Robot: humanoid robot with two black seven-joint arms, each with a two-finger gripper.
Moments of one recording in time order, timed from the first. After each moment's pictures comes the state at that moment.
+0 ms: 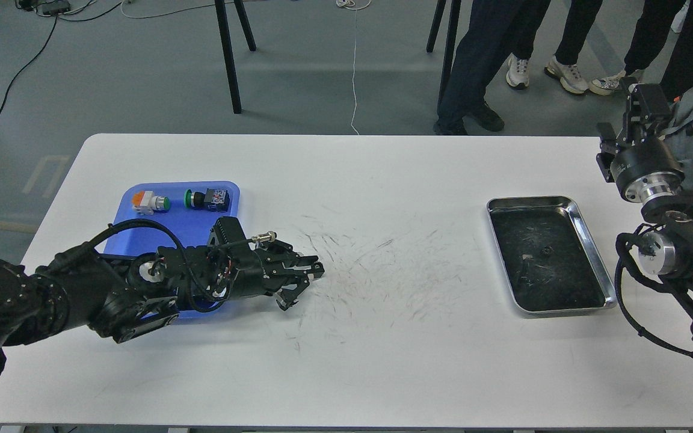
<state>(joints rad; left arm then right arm) -0.98 0.21 0.48 -0.67 1.57 0.49 -0.49 0.64 -0.51 0.71 0.84 -0.43 -0.13 0.46</state>
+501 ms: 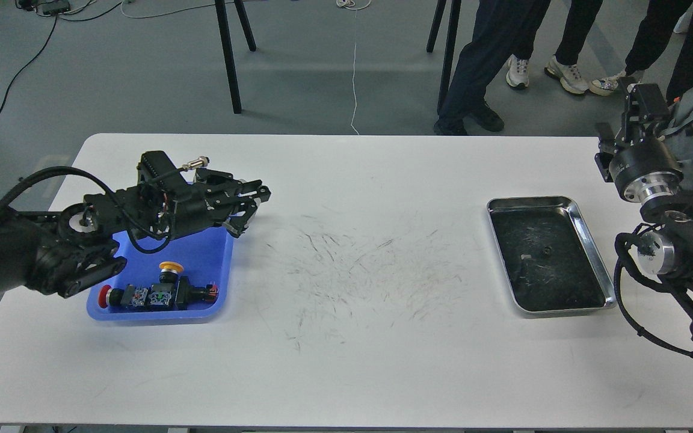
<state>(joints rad) -1.07 0.43 0.42 -0.67 1.48 0.49 -0.49 0.64 -0.51 0.71 0.85 -0.43 -0.13 0.46</state>
